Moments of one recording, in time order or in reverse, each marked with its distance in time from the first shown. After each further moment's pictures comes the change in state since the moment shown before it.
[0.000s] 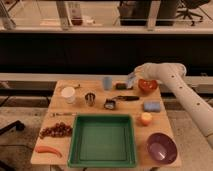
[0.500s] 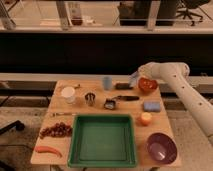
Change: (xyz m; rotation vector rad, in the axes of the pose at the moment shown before) arm 0.019 -0.004 0.006 -0.004 0.047 0.005
